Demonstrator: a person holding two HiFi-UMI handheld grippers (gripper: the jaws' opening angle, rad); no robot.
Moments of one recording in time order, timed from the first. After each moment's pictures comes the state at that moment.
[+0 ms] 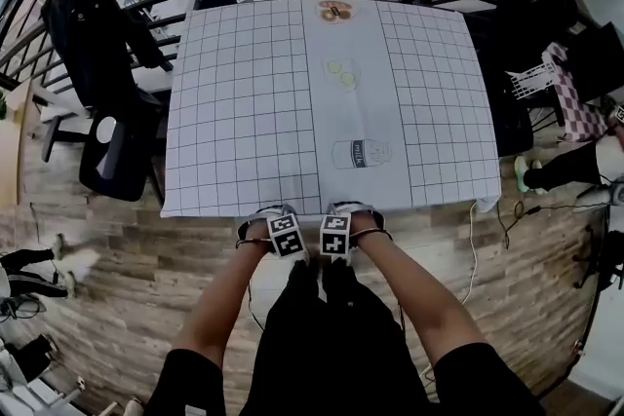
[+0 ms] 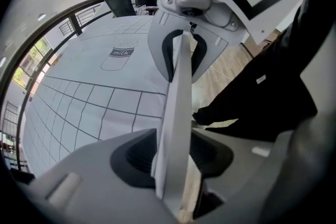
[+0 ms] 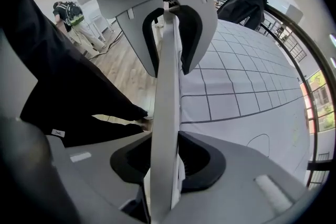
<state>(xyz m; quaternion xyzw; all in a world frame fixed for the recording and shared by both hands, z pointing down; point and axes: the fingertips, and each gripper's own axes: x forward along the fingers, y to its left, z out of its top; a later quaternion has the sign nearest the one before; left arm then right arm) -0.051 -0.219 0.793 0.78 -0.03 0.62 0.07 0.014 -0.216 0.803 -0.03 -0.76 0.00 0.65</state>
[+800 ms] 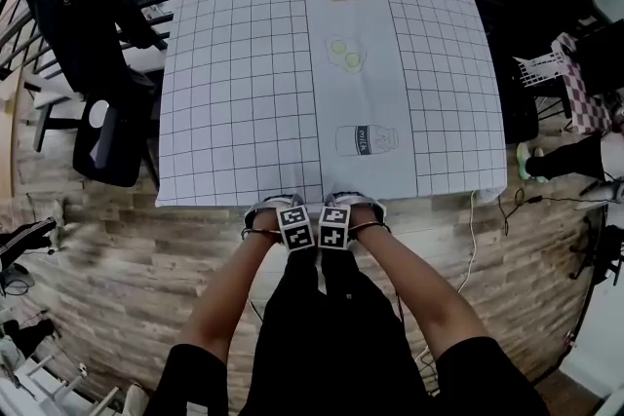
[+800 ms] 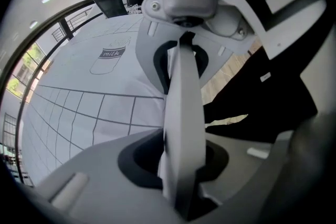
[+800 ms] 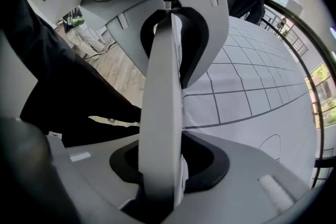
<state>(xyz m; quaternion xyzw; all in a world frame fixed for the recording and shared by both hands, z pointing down) -0.036 -0.221 0.816 0.78 0.00 0.63 0.04 0.006 -0.213 0.825 -0.04 -0.76 0.02 0.65</state>
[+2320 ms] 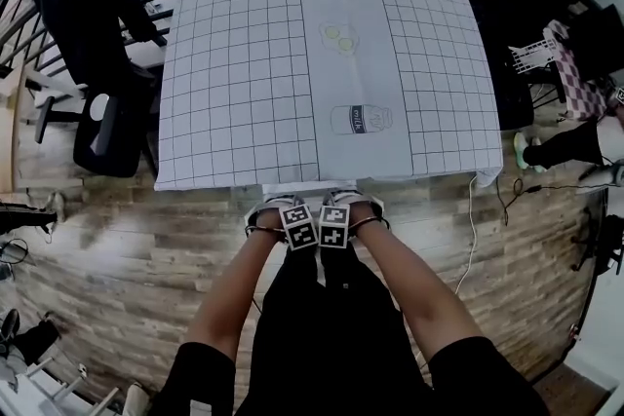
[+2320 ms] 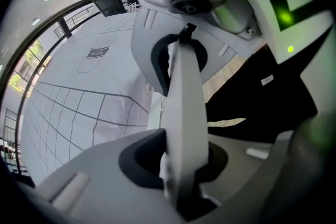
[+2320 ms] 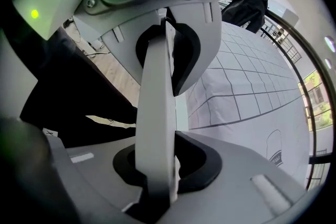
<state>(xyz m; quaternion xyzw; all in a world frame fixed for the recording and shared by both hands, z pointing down) -0.023 -0.157 0.816 0.78 -0.01 0.63 0.05 0.009 -0.161 0.818 -0.01 -0.77 -0.01 0.64</state>
